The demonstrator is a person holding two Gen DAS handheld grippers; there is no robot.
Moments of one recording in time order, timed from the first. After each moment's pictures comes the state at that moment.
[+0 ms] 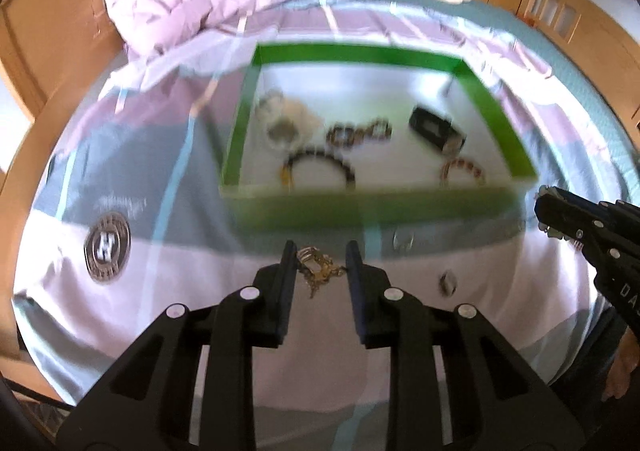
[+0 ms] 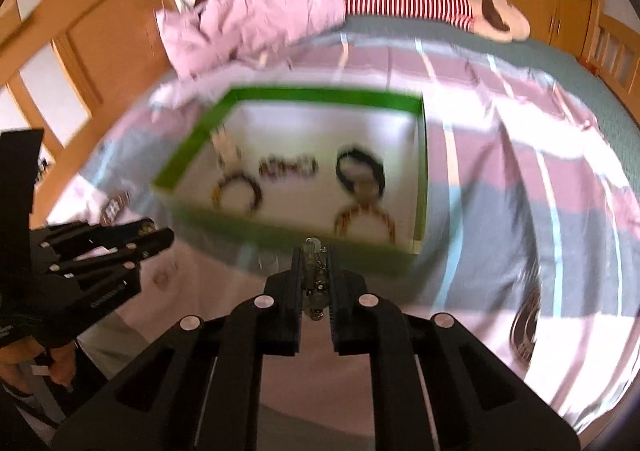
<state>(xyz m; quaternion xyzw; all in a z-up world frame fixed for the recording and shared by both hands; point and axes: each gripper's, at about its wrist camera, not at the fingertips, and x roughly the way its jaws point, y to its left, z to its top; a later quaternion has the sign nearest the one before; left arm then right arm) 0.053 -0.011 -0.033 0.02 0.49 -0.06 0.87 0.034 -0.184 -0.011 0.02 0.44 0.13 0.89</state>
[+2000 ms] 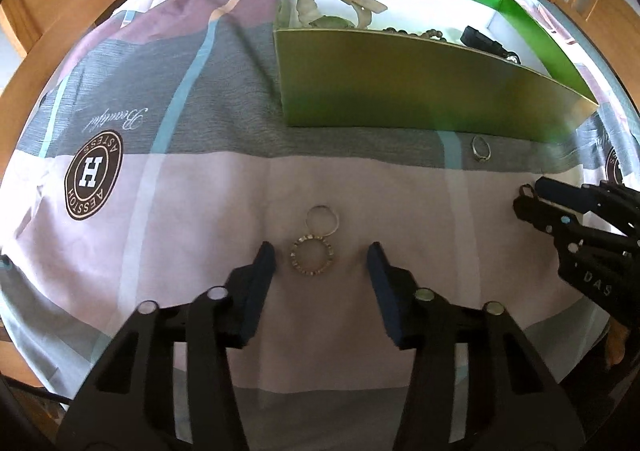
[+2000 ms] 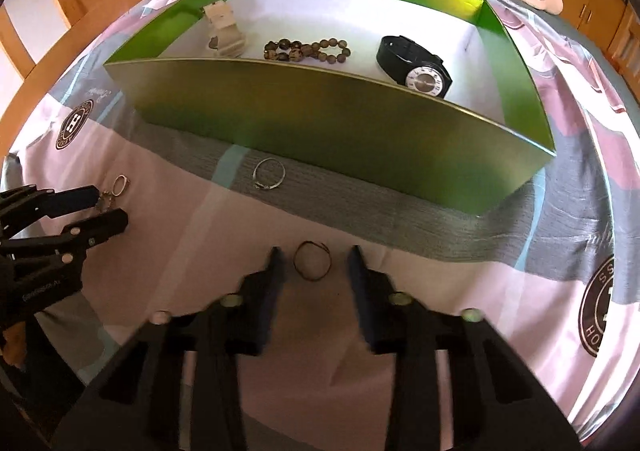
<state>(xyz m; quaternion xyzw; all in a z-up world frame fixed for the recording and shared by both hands) 0.032 0.031 -0.118 0.02 0.55 -0.04 0.84 0.044 -0.126 -0.118 -0.05 0.54 0.14 0.83</state>
